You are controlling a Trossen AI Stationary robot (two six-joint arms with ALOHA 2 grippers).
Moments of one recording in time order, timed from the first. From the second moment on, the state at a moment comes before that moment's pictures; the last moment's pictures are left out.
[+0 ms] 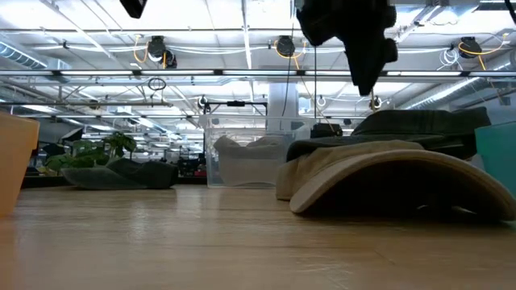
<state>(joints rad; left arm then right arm) -0.25 0.84 0.72 -0.03 -0.21 -0.14 0.15 1.73 1.52 -1.20 -0.08 0.78</state>
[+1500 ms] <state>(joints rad) -0.27 0.84 0.72 -0.03 -0.22 0.04 0.18 1.71 1.55 -1.17 0.10 0.27</state>
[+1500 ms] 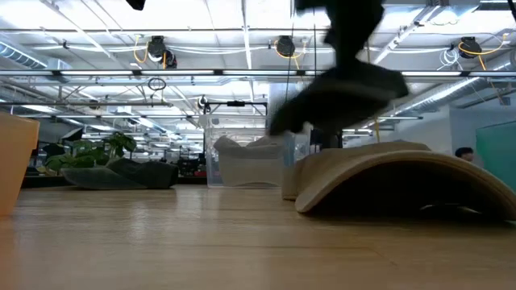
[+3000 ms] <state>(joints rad) -0.37 1.16 0.72 0.30 -0.27 0.07 0.46 1.56 1.25 -0.54 0.36 0.16</state>
